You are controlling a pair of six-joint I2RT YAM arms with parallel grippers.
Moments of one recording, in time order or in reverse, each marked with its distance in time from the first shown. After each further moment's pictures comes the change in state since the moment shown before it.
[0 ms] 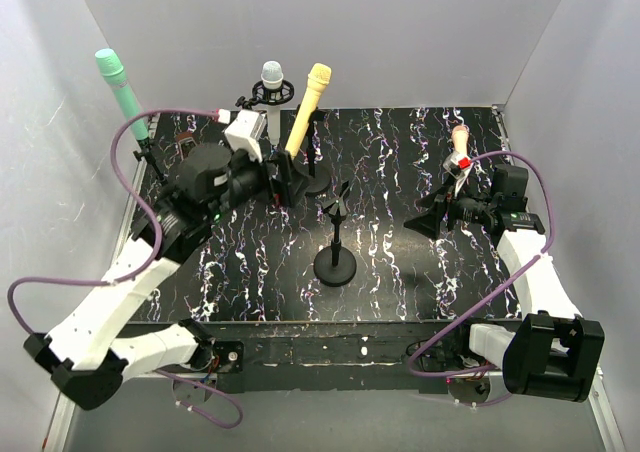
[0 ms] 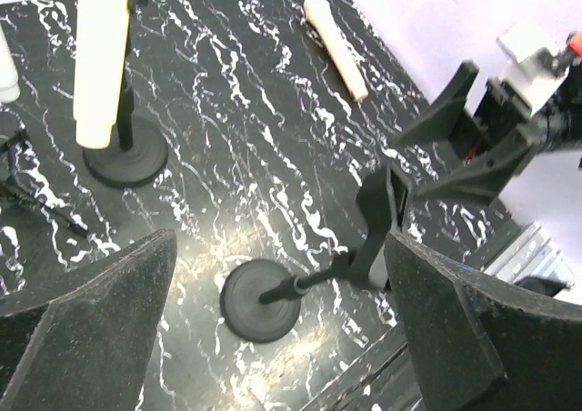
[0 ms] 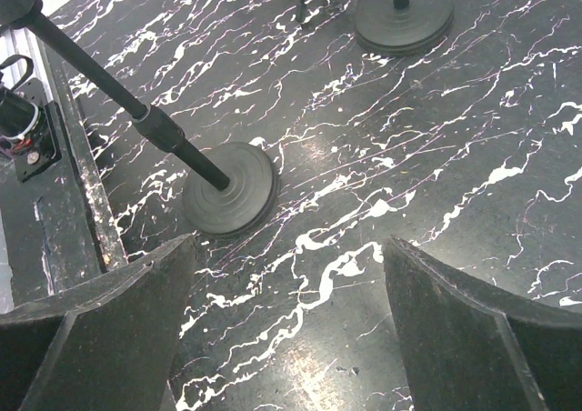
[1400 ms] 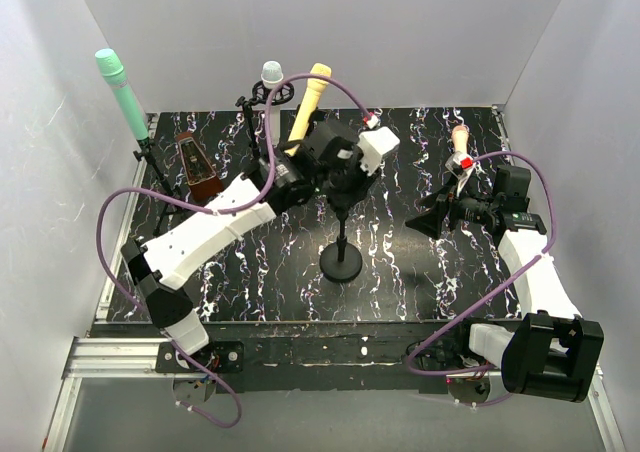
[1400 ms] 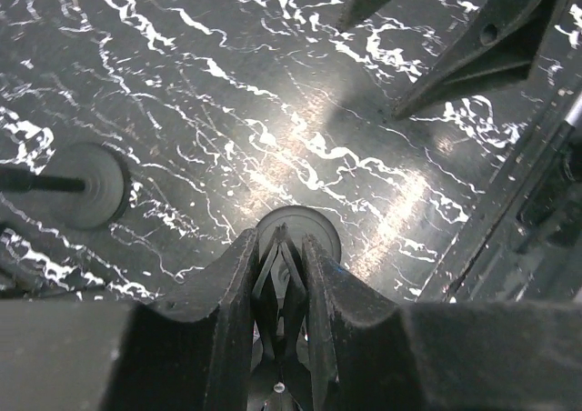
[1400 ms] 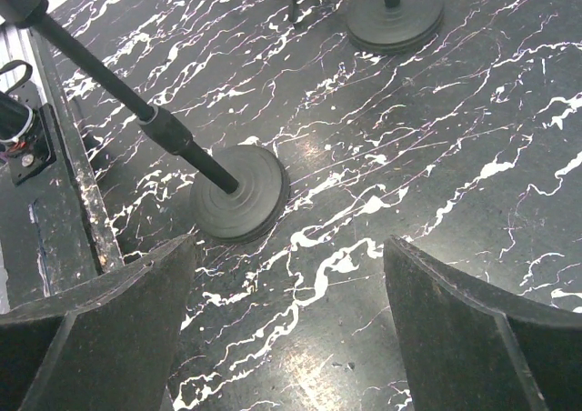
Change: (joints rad) left arm -0.312 0.644 0.618 -0.365 -0.108 0.373; right arm -0.019 0.000 0.000 -0.006 -0.001 -0.007
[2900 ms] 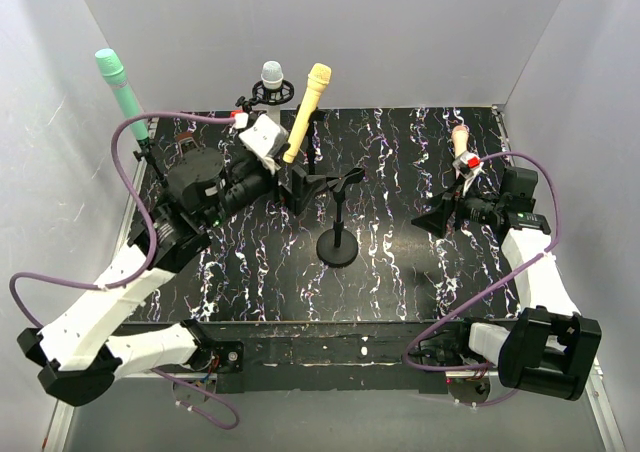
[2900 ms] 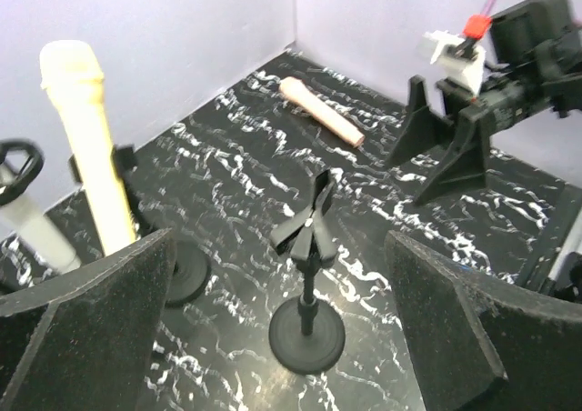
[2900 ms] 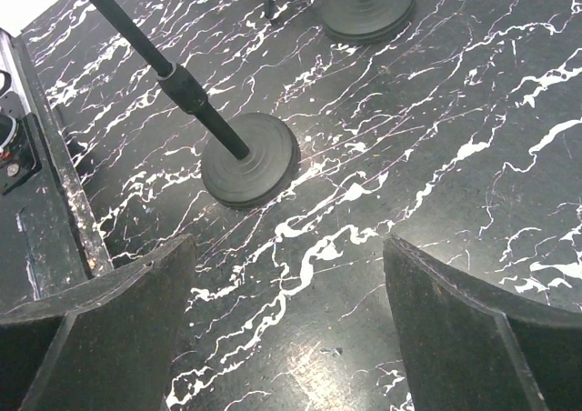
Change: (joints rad) left arm 0.188 -0.581 -0.479 0.496 0.142 0.003; right arm -0.053 0.012 0.000 -0.015 0.001 -0.014
